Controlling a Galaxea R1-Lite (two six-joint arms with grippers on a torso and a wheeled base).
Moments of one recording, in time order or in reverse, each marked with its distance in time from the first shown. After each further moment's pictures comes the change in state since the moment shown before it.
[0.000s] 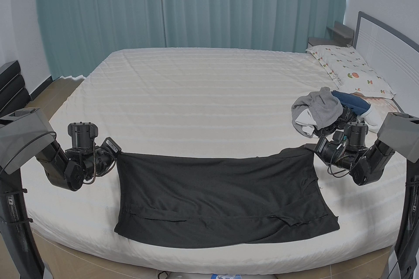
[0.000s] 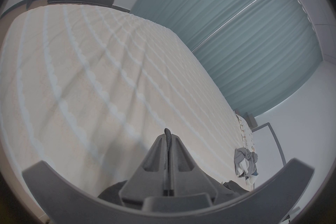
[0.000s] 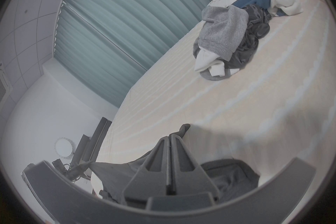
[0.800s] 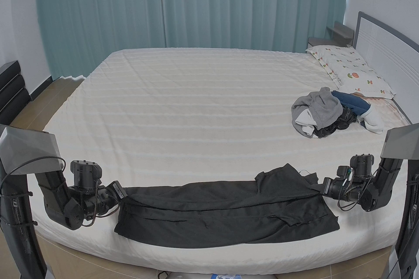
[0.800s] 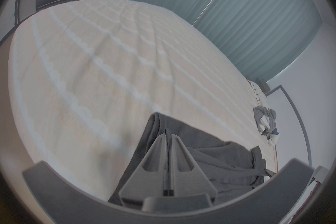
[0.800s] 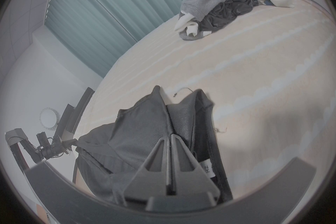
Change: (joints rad) left arm -0.069 0.017 0.406 -0.239 0.000 0.181; right arm -0.047 0.004 0.368 -0.082 0.035 -0.296
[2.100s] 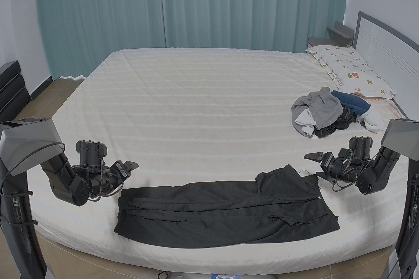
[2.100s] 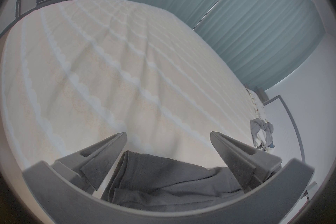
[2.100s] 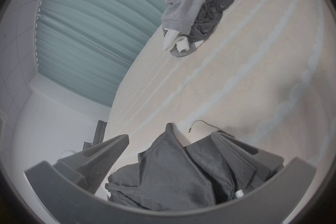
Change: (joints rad) left arm 0.013 0.008 -0.269 0.232 -0.018 -0.047; right arm -0.007 -0.006 -0.224 0.109 0.013 0.379
